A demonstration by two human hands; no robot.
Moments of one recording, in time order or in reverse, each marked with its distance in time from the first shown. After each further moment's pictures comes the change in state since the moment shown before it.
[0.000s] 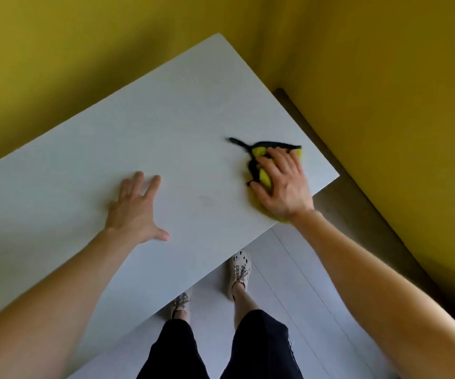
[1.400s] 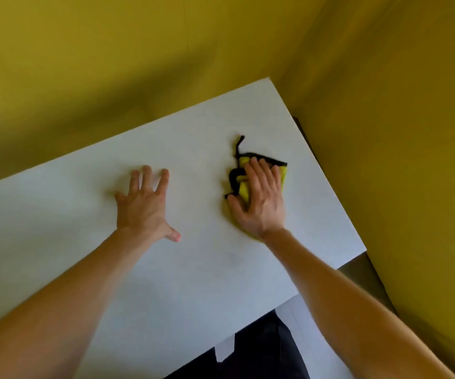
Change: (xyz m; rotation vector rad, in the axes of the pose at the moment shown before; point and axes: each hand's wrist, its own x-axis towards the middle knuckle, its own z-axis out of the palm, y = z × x) left_hand 0.087 -0.031 -0.067 0.027 0.024 -0.055; right_hand 0.129 -0.097 0.045 0.042 -0.019 0.032
